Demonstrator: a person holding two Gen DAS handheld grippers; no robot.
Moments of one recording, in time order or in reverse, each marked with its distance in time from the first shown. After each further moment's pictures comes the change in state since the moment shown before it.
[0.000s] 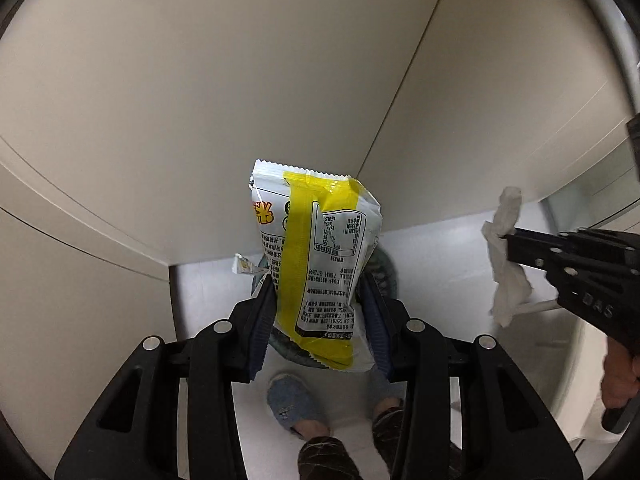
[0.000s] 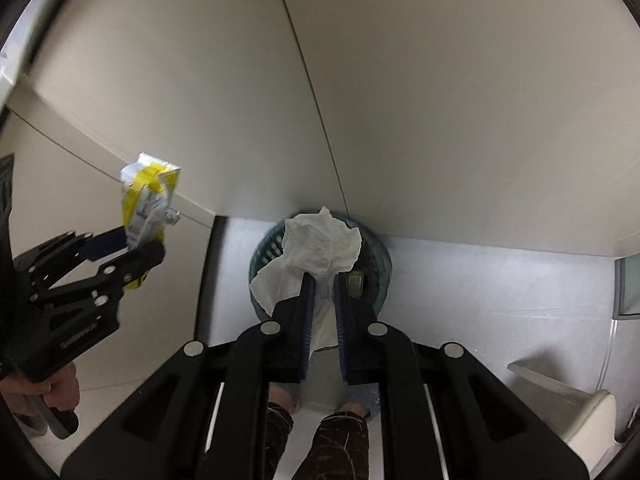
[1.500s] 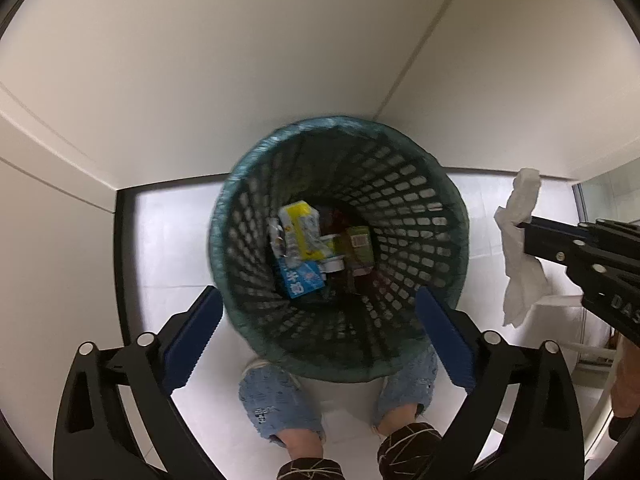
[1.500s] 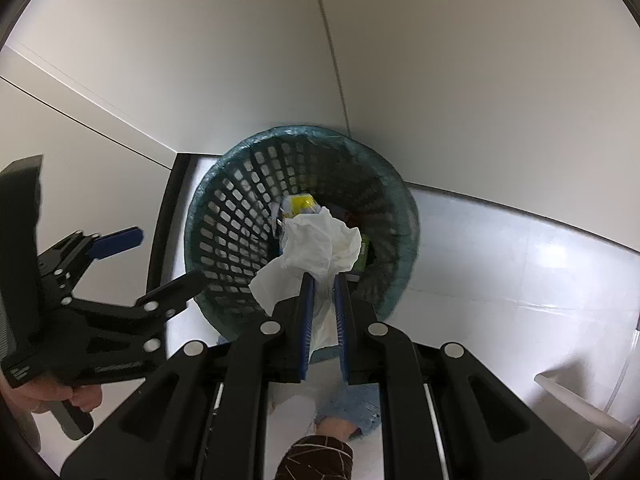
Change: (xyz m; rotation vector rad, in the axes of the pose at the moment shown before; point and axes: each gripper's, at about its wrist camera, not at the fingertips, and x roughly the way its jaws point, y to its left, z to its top) left arm 0.201 0.033 -0.075 -0.108 0.127 -0.011; right arm 0.200 -0.018 -0.030 -0.040 0.110 0.034
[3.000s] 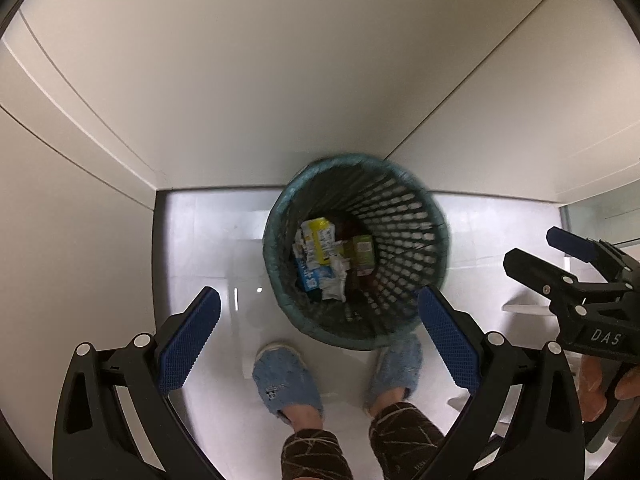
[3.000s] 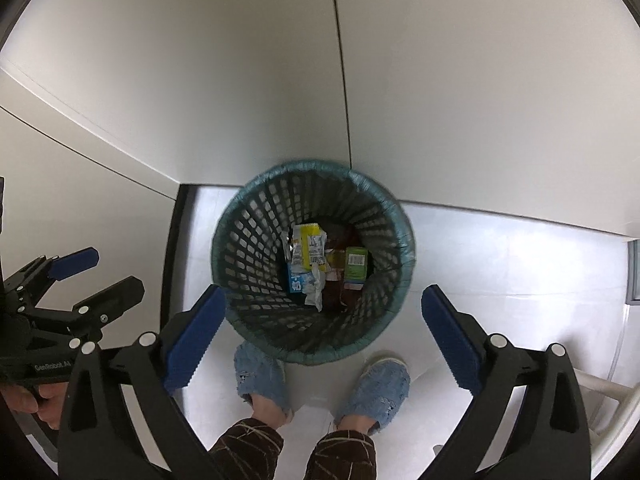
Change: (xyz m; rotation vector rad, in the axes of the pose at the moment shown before) left arm -0.110 0.035 0.014 -0.058 -0.021 -0.034; right arm -0.086 0.043 0.001 0.081 -0.076 -0.088
